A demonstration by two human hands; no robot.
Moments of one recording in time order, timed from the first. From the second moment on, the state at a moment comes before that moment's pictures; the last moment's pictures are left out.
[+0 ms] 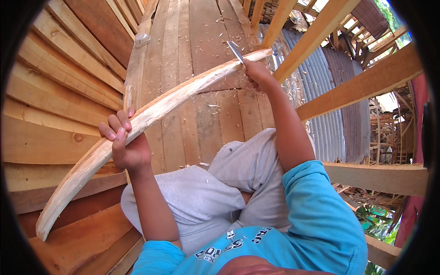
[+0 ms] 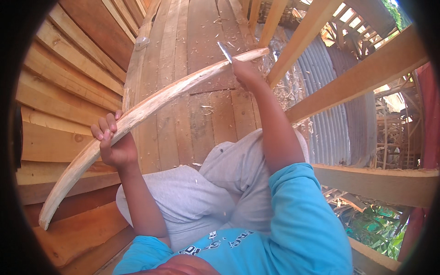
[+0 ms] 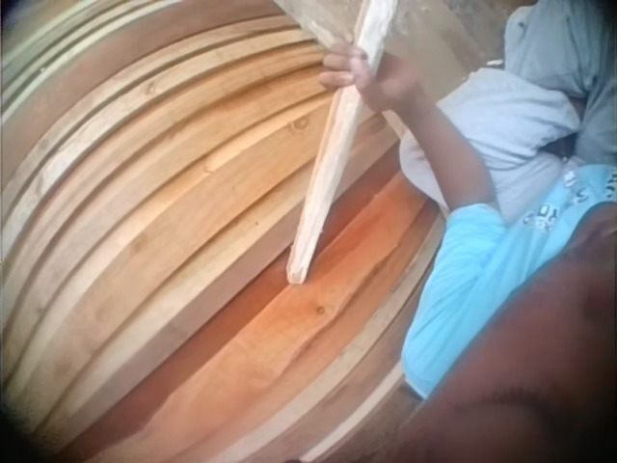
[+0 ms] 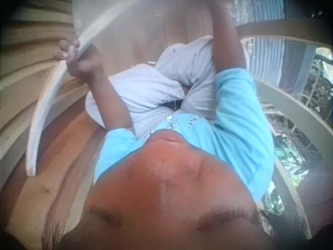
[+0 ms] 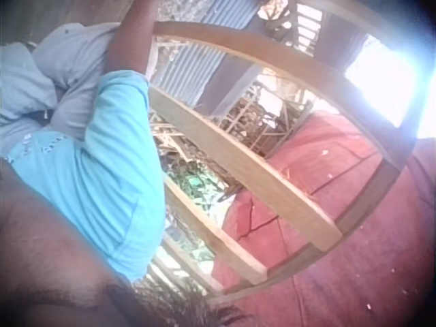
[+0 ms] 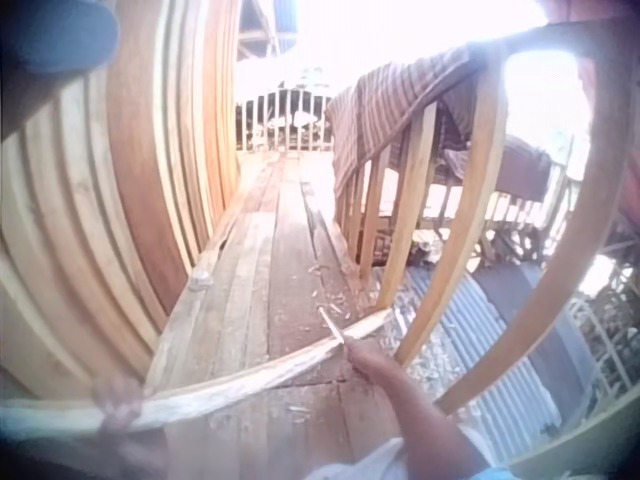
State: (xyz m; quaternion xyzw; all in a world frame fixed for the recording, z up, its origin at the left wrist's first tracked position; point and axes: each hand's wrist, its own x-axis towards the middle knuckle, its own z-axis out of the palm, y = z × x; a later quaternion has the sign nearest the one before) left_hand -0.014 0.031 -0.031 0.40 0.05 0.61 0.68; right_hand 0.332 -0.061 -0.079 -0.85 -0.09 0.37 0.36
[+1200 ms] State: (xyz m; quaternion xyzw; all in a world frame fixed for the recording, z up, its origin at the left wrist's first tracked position) left_hand -0.016 0.030 -0.032 0.40 0.04 0.60 0.69; right_hand 0.344 -0.070 -0.077 -0.85 -0.11 0.37 0.35
